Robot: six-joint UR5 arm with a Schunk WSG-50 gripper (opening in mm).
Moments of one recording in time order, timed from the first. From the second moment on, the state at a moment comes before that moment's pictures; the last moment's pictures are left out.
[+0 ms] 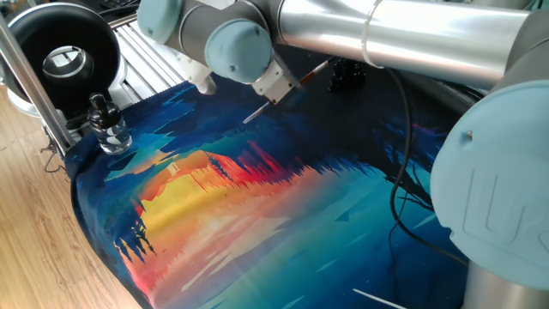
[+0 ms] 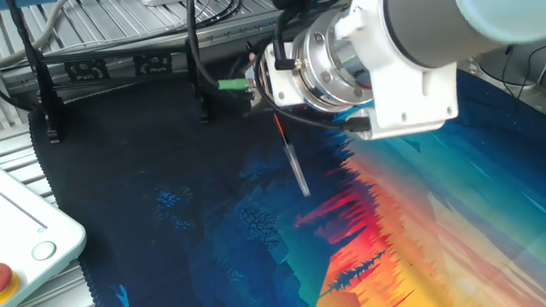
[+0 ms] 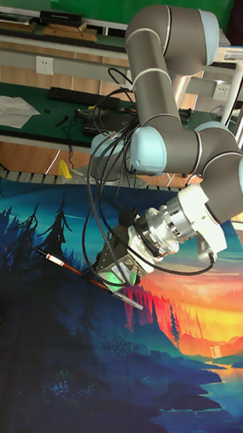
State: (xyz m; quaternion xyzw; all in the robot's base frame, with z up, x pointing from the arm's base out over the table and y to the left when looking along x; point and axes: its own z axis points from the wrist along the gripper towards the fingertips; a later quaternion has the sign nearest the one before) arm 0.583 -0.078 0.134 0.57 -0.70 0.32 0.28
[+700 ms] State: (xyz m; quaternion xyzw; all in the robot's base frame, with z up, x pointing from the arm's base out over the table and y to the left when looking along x) arm 0.583 -0.099 0.165 0.60 -0.63 0.34 0.36
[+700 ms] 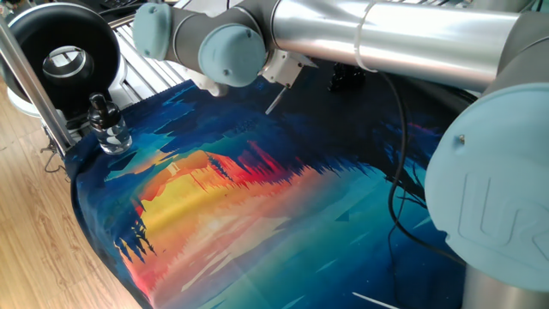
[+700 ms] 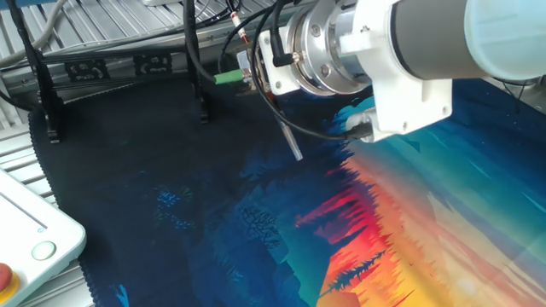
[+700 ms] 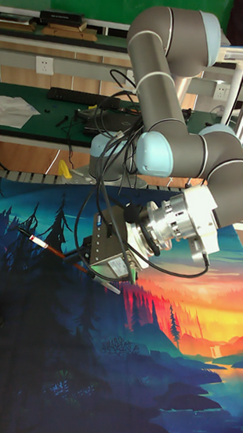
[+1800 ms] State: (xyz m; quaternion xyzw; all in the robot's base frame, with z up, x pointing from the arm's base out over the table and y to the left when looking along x) arm 0.572 -0.083 0.141 0.61 -0.65 0.30 0.34
